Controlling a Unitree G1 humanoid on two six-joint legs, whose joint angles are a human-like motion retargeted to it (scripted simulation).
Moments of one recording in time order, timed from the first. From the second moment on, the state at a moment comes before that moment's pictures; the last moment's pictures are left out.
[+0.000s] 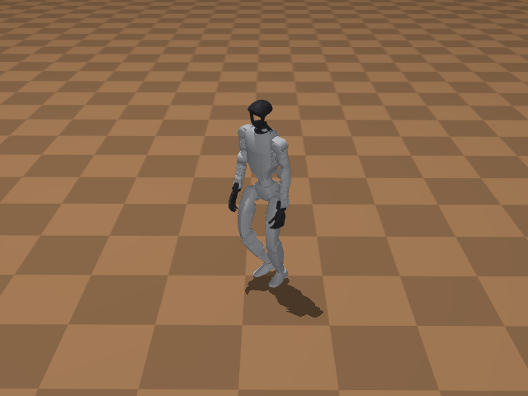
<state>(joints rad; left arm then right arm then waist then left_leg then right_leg) 0.04 0.19 -0.32 1.26 -0.15 -0.11 0.05 -0.05 -0.09 0.39 1.23 0.09 -0.09 -0.13 0.02 -0.15 -0.09 -0.33 -0.04 0.31 0.55 -0.49 0.11 -0.40 -0.16 -0.23 0.76 -0.35 0.08</state>
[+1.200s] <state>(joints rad) -0.05 0.21 -0.36 1.22 -0.05 -0.15 0.05 -0.09 -0.11 0.38 1.26 0.05 -0.11 -0.14 0.05 -0.06 -0.01 -0.51 0.00 0.15 1.05 -0.66 0.08 -0.50 -0.04 -0.13 0.79 -0.61 -0.01</state>
